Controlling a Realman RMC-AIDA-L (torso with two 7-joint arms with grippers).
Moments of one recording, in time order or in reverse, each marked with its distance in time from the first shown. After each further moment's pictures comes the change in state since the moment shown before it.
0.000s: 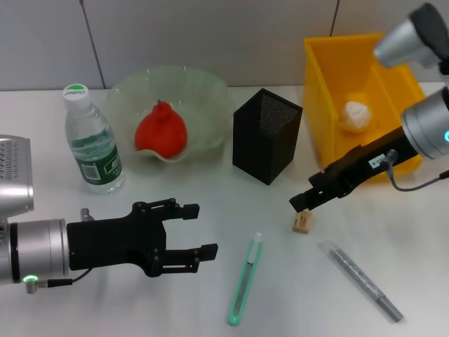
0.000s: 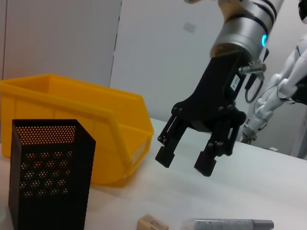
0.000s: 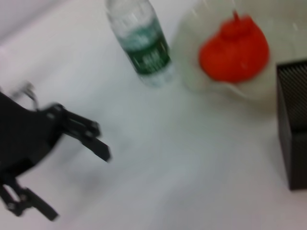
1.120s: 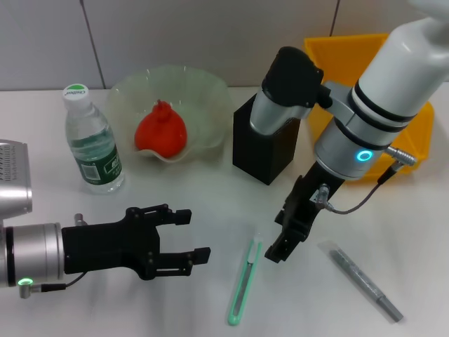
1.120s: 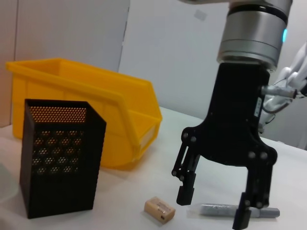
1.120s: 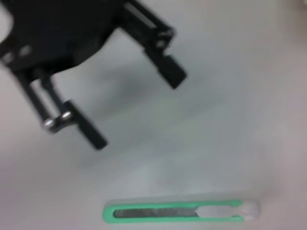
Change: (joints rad) left arm 0.010 0.004 -0.002 0.003 0.023 -0.022 -0.030; right arm 0.248 0.035 -0.392 0.183 -0.090 0.060 0.051
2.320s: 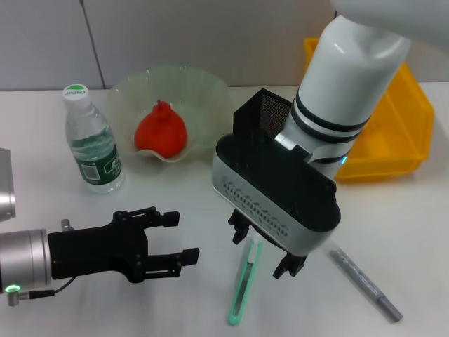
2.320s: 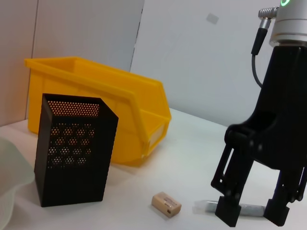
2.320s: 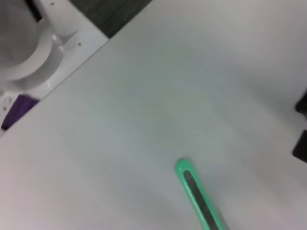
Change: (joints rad) left arm 0.041 0.003 -0.011 0.029 -0.006 0.015 -0.019; right arm 0.024 0.005 -0.367 -0.271 0.100 -0.092 -0.759
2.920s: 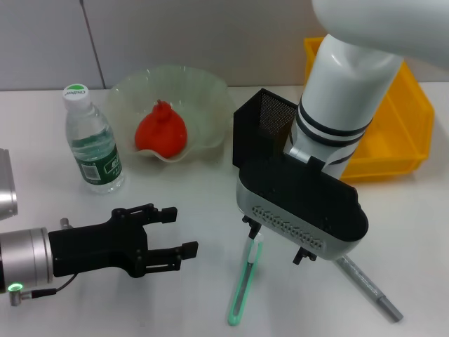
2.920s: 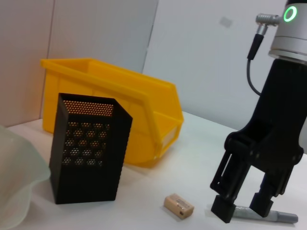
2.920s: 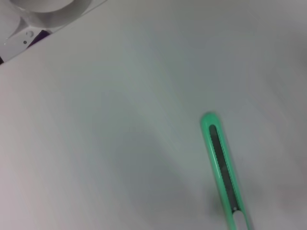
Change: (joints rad) left arm 0.003 -0.010 -0.018 -0.004 -0.003 -0.027 -0.006; right arm 0.007 0.000 -0.036 0.051 -0.075 0.047 -0.203
